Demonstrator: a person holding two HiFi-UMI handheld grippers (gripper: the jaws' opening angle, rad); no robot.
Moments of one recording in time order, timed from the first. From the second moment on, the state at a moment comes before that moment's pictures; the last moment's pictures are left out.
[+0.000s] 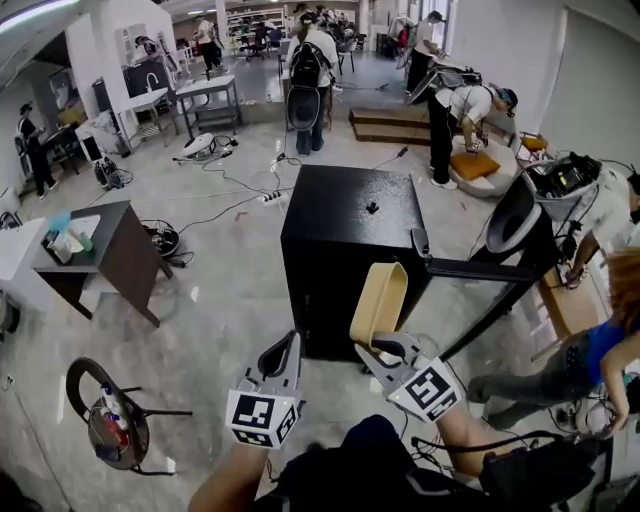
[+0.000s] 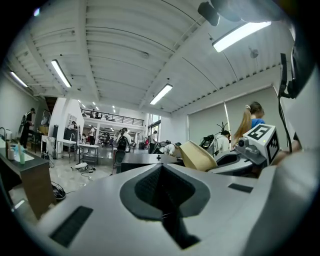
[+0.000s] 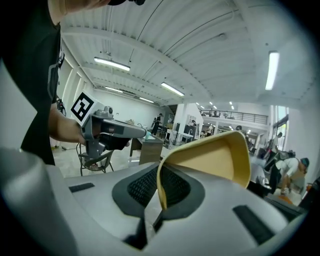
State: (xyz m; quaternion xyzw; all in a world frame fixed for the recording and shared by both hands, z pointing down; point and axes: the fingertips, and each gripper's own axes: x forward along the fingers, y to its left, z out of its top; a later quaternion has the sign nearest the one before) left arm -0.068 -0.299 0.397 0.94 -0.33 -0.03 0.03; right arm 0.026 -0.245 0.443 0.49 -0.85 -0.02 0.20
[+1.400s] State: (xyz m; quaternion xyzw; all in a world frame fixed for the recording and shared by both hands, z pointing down) left arm -0.095 -0.399 0.471 0.92 -0.38 0.02 0.05; right arm 0.030 -0.402 0.712 0.30 -0.85 0.06 0.43
